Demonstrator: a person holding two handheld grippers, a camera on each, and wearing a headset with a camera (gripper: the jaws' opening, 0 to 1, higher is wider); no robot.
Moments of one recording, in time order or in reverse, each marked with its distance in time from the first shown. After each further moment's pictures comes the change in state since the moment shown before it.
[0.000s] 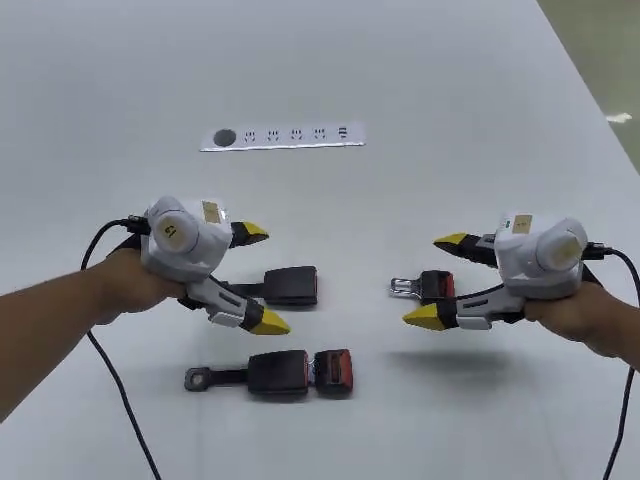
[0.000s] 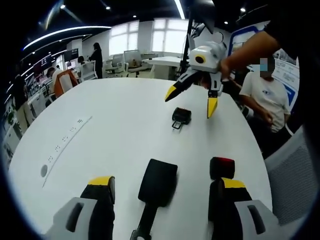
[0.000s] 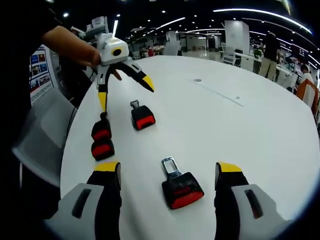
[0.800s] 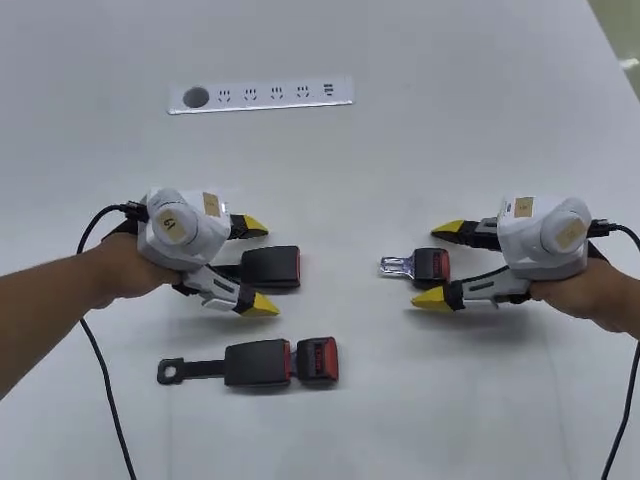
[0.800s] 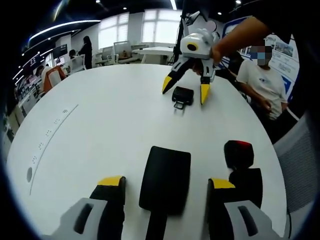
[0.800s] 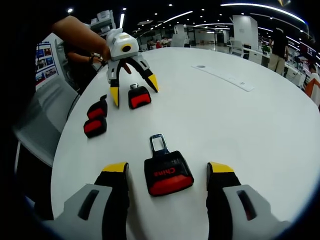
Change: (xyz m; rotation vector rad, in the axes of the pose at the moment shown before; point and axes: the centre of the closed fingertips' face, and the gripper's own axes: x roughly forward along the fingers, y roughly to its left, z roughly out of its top) left arm 0.040 0.009 -0.022 0.043 0.077 -0.055; right arm 0.008 -0.016 -0.037 -0.040 0.058 0.068
